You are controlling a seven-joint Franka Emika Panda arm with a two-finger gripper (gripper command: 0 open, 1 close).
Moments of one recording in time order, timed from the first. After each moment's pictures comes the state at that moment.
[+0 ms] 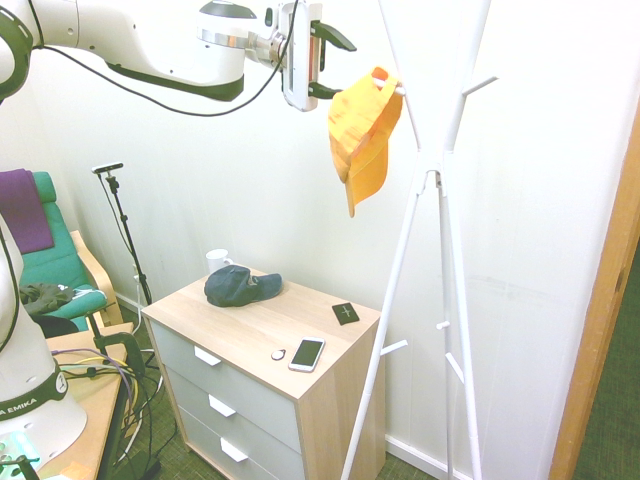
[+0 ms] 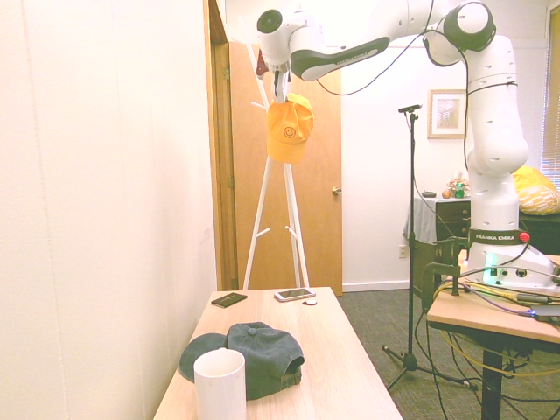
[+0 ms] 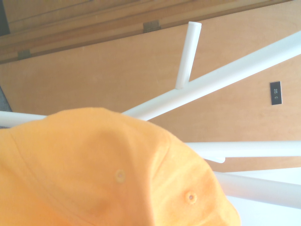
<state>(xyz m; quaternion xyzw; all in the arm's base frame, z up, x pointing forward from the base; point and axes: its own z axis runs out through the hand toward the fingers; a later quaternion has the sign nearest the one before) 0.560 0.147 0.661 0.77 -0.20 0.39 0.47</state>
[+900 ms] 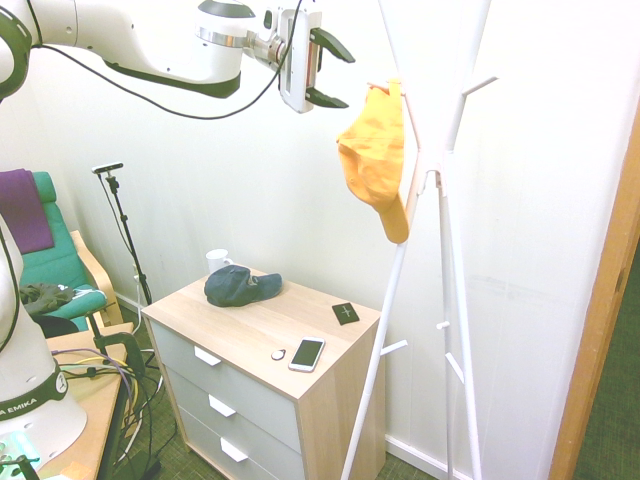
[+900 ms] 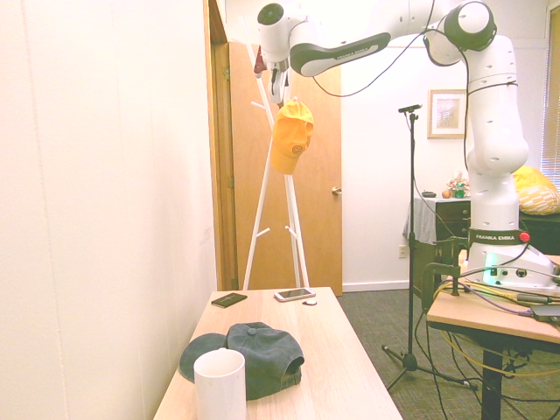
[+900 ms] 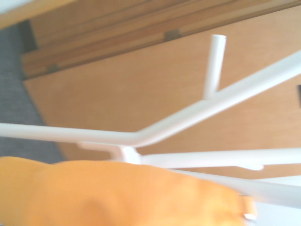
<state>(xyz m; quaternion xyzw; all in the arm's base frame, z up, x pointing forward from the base) 0.557 0.163 0.664 0.82 -0.22 0.37 0.37</state>
